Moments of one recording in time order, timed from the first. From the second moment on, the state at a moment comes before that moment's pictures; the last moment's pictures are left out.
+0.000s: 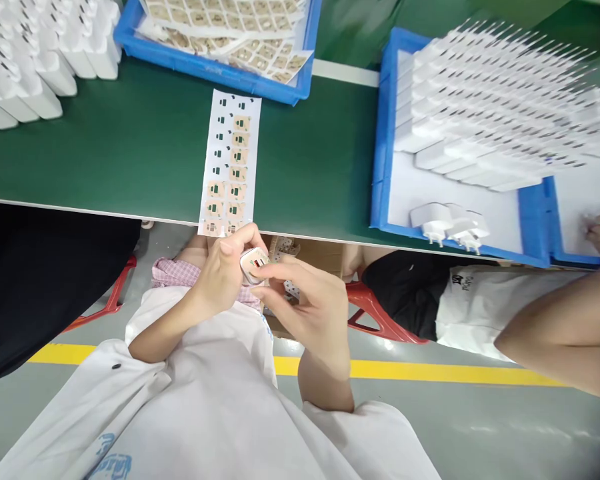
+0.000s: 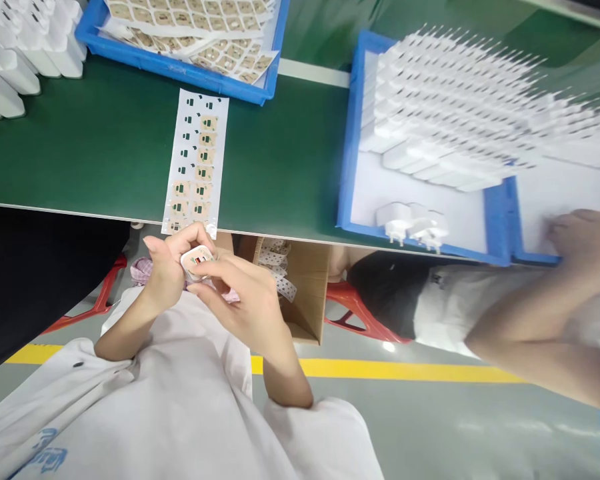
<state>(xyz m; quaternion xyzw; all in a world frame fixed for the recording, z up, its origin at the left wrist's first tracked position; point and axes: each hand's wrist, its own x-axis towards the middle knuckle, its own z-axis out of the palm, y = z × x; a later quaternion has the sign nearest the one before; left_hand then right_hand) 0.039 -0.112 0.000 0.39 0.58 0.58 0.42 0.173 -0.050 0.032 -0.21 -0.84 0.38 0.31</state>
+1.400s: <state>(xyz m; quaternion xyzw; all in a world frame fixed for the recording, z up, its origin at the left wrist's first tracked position) 0.041 -0.131 0.007 0.45 0.54 0.64 0.30 0.170 -0.061 0.038 -0.25 -0.72 0.59 0.27</state>
